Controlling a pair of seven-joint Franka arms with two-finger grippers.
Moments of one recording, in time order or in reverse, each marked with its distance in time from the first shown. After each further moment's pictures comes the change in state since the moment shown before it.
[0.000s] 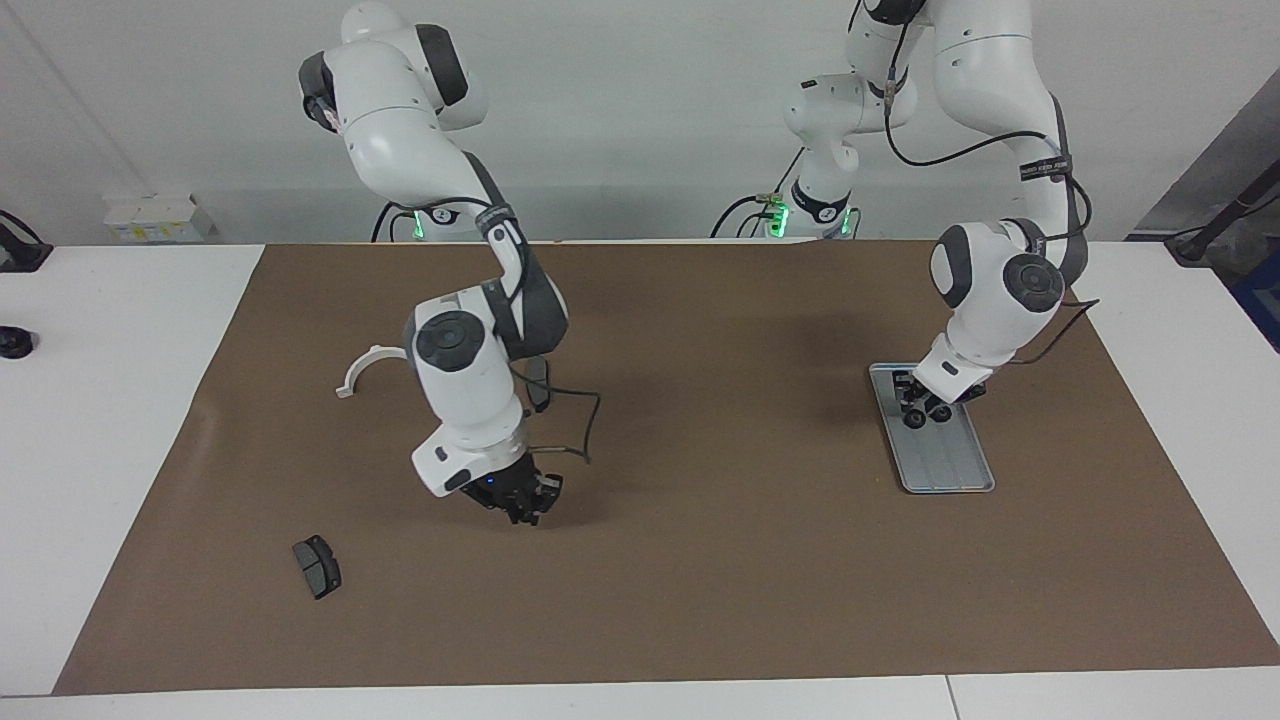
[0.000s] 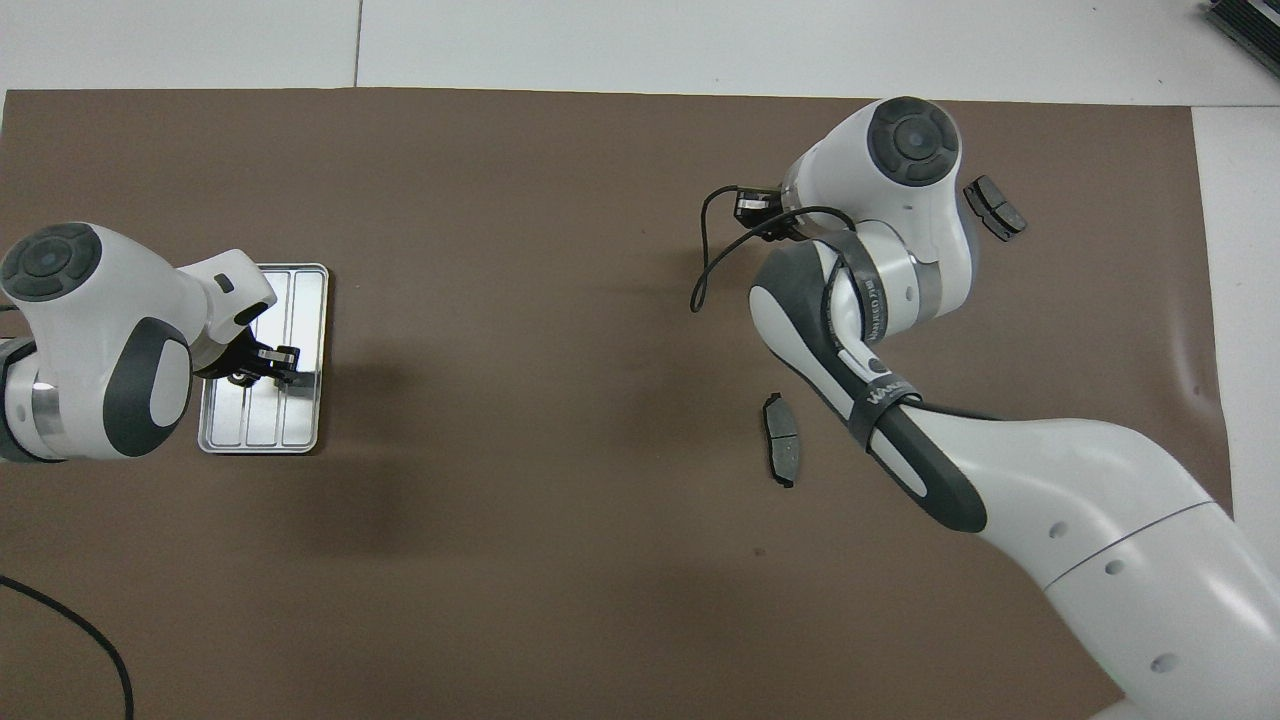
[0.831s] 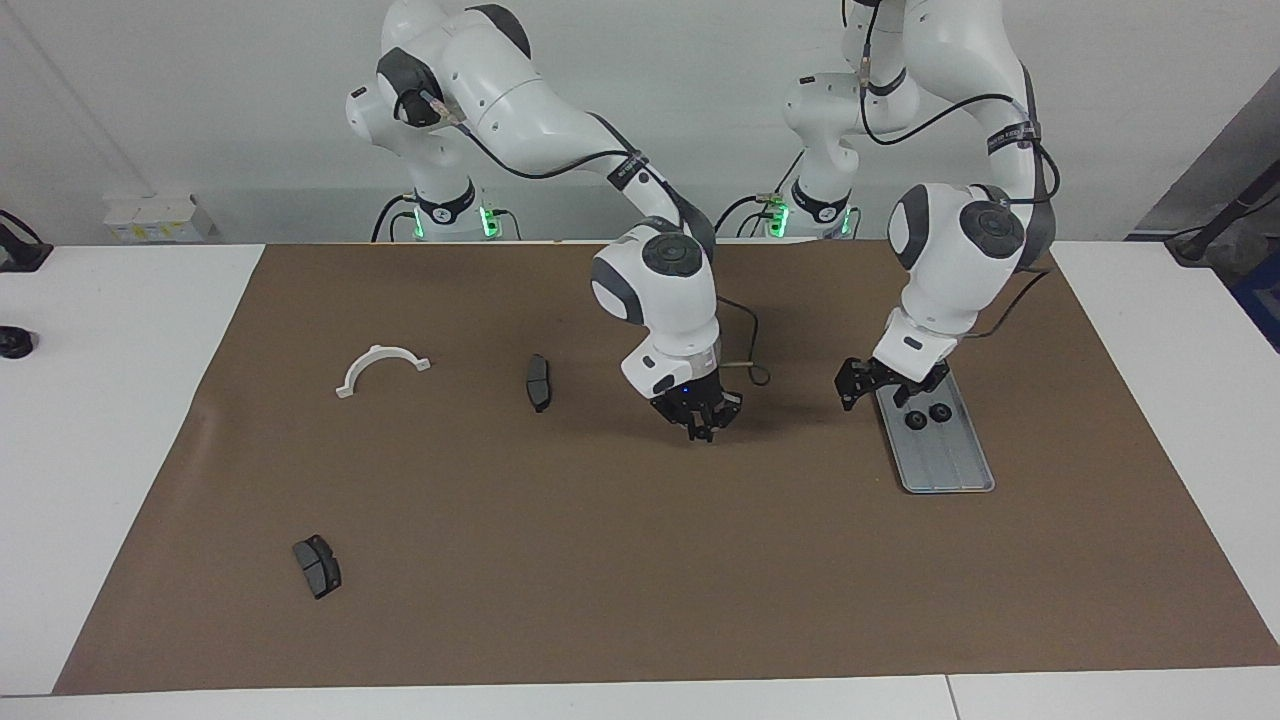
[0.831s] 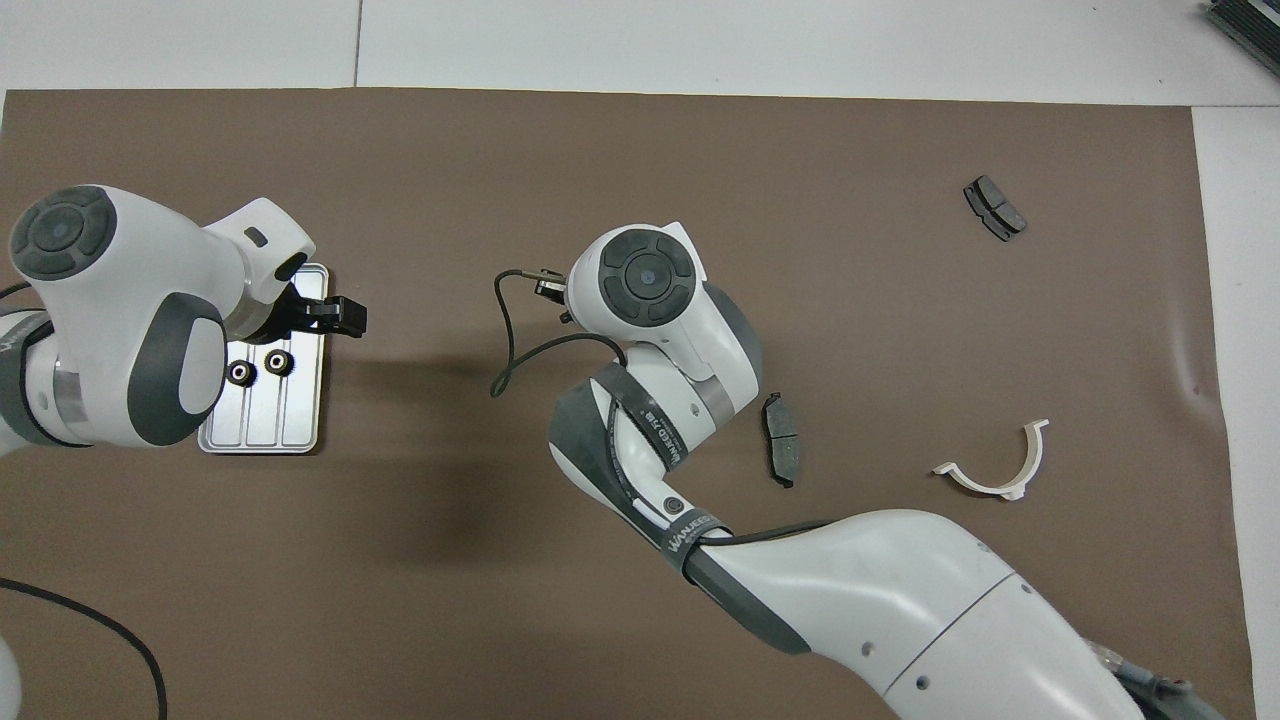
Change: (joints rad) left arm -0.147 -0.068 -0.023 0.092 -0.095 -0.027 -0.300; right arm 0.293 0.003 -0.002 -0.082 -0.001 0.125 0.322
